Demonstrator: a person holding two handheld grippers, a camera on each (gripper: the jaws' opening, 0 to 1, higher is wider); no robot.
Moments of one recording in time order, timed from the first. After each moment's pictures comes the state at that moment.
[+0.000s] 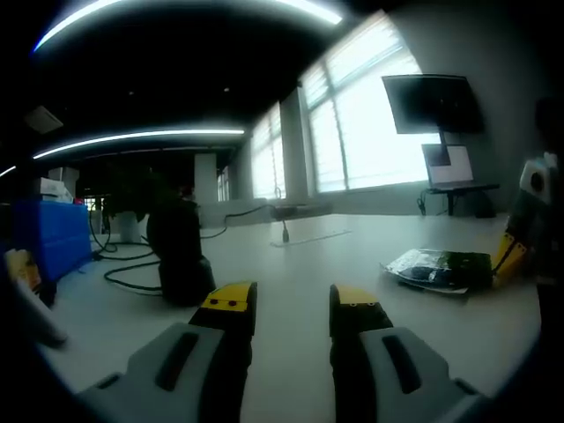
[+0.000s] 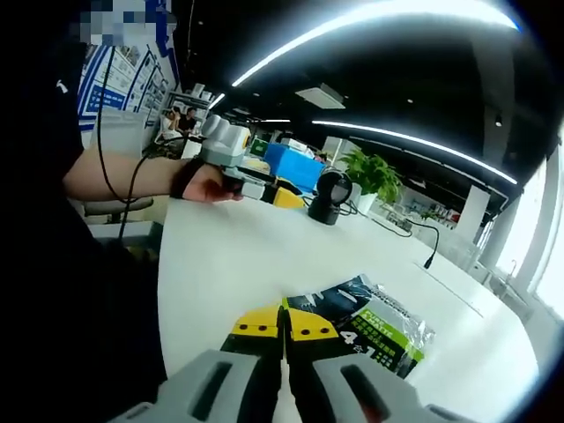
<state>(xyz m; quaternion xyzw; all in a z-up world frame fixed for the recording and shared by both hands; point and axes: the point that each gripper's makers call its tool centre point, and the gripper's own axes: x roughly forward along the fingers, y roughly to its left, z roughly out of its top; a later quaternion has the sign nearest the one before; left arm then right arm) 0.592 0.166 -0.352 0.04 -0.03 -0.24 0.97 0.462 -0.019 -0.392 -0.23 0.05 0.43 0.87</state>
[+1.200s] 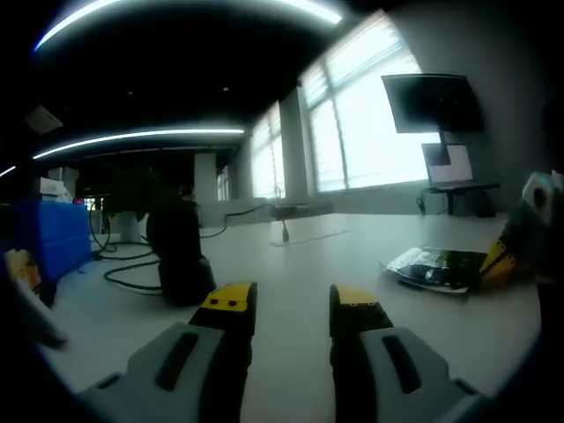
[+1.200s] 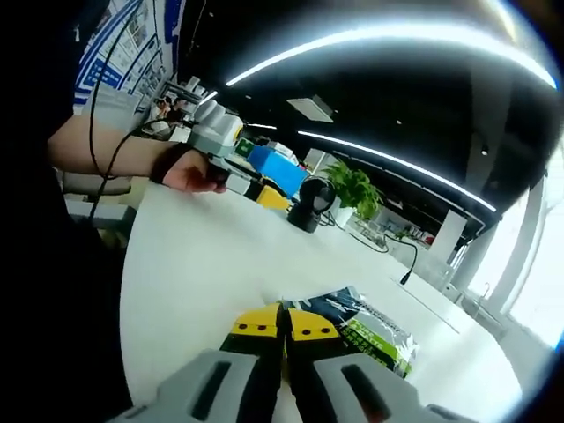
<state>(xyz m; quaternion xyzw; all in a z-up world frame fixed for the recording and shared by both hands) 0.591 0.166 -0.353 0.04 -0.03 -0.25 0.97 0.479 -0.018 -0.390 -0.25 0.00 0.37 0.89</state>
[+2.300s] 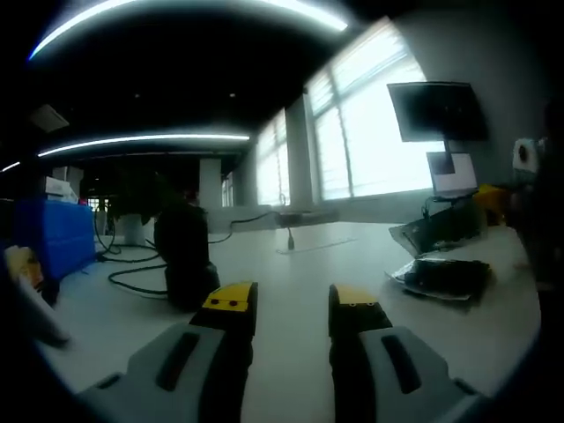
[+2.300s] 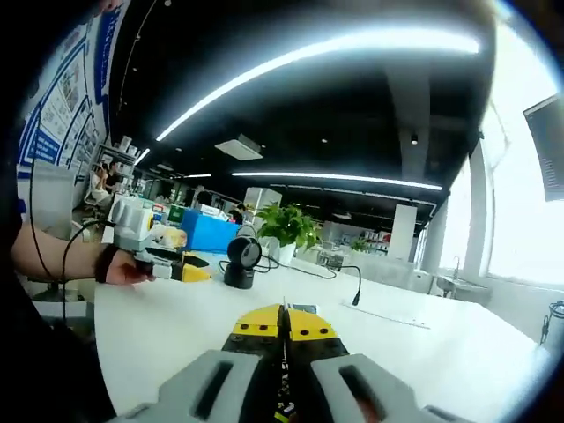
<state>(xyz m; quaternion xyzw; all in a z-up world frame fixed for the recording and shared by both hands) 0.592 0.174 -0.344 0.03 -0.04 -0.23 0.97 0.512 -0.064 -0.292 -0.11 -0.07 0.26 0.96</state>
